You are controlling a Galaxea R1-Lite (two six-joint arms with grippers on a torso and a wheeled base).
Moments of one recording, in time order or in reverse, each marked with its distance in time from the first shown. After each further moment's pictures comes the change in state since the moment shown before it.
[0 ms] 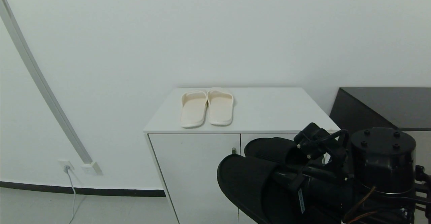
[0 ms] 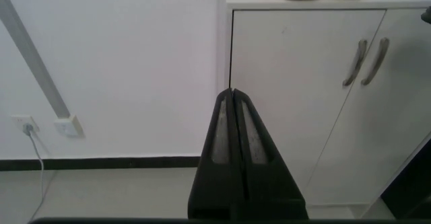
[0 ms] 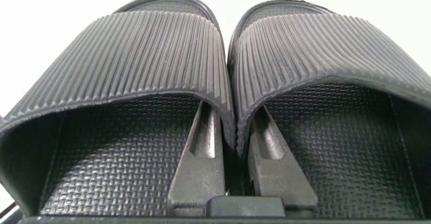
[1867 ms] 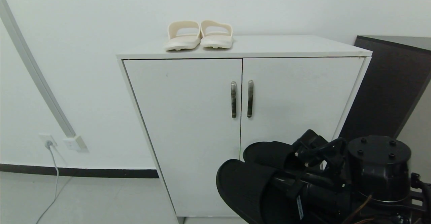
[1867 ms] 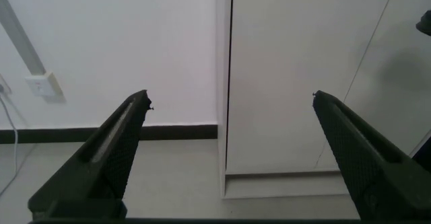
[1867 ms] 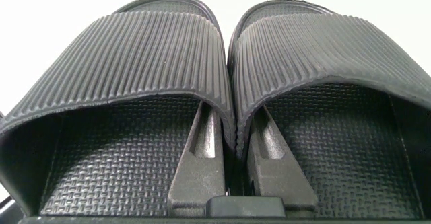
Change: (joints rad) left arm -0.001 0.000 0.000 0.000 -0.003 0.004; right arm 0.003 0.023 0.042 -0.061 0.000 -0.007
